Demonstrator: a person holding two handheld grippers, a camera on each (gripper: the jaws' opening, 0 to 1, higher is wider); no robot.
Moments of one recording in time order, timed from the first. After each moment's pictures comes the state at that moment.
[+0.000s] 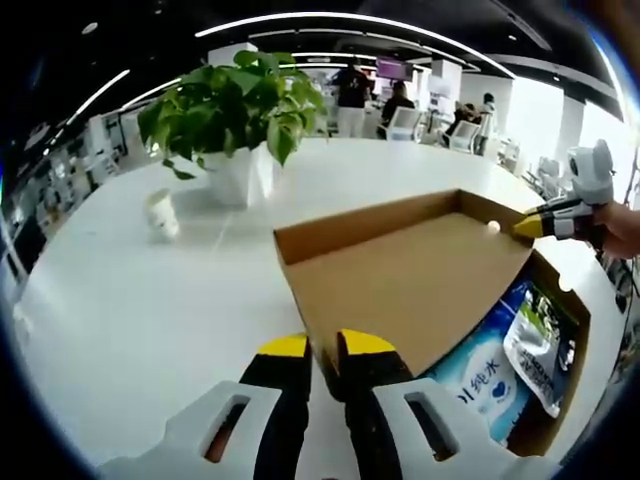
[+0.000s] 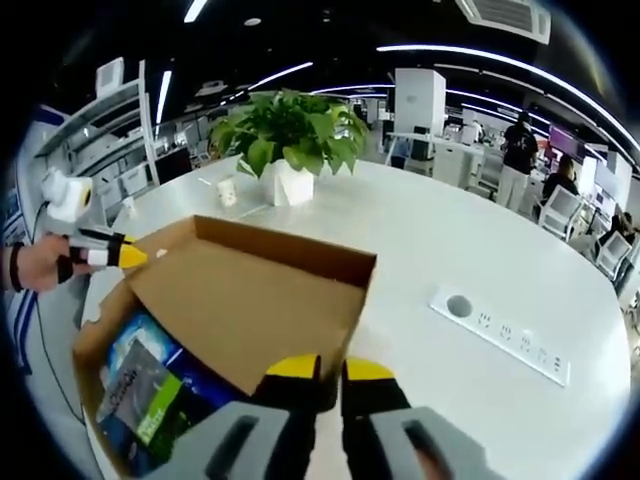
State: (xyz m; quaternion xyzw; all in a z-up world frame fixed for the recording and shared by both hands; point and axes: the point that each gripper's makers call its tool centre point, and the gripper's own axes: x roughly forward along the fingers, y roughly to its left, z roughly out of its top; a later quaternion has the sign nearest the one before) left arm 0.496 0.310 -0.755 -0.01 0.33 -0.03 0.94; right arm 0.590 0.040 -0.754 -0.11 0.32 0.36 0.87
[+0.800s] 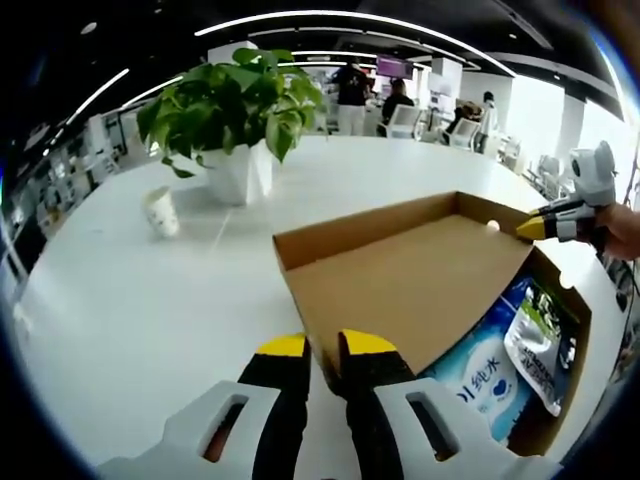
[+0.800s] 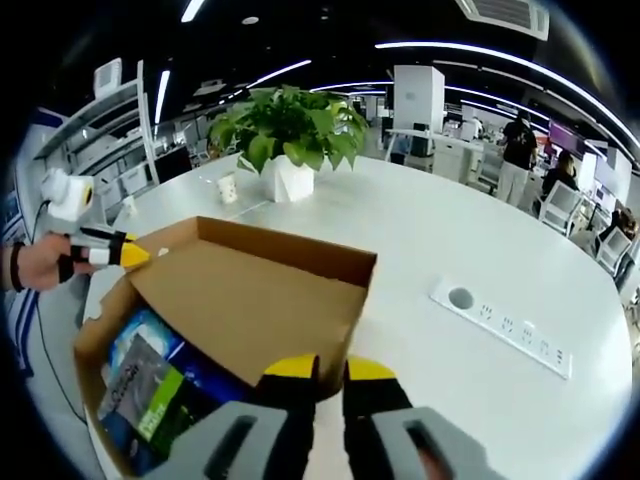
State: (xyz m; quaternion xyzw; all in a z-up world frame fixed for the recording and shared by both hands) left arm 0.495 0.308 -0.756 -0.01 0.34 -0.03 0.94; right arm 0.585 0.038 -0.759 -0.11 0.32 0.36 0.87
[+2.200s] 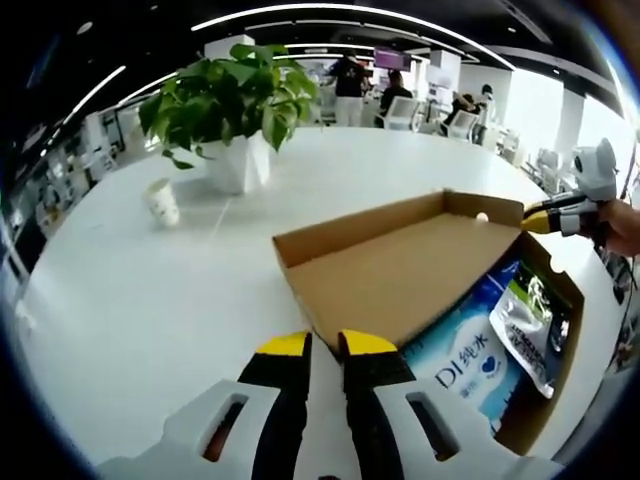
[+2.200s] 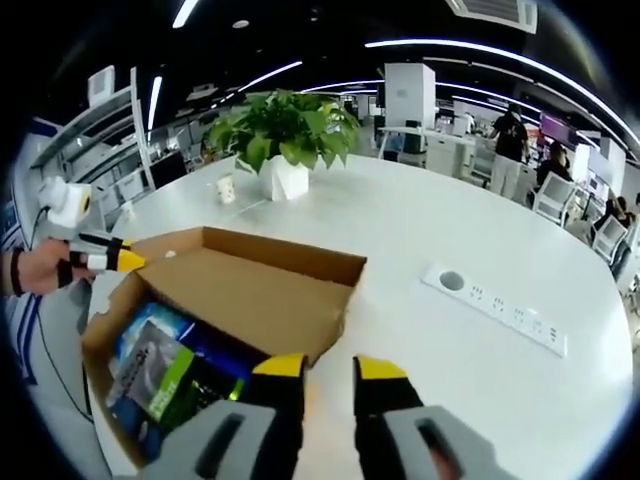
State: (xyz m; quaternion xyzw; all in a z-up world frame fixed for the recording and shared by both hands) left arm 0.468 0.302 -0.756 0.00 0.35 -0.03 0.93; right arm 0.562 0.017 -0.755 -0.10 0.33 0.35 0.87
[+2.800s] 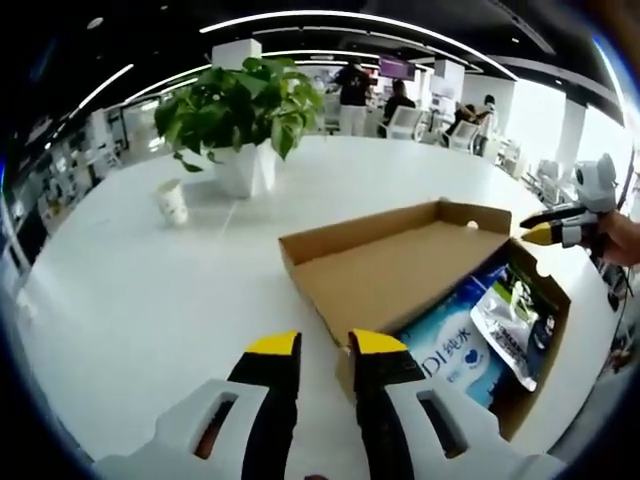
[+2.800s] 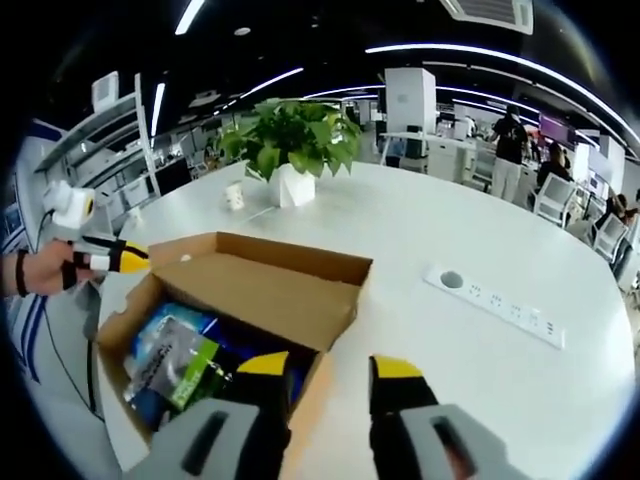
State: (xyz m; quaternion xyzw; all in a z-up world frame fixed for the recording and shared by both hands) left arm 0.444 0.299 -0.738 -0.02 0.34 -0.03 0.94; right arm 0.539 0.011 -0.740 -0.08 0.32 0.36 0.87
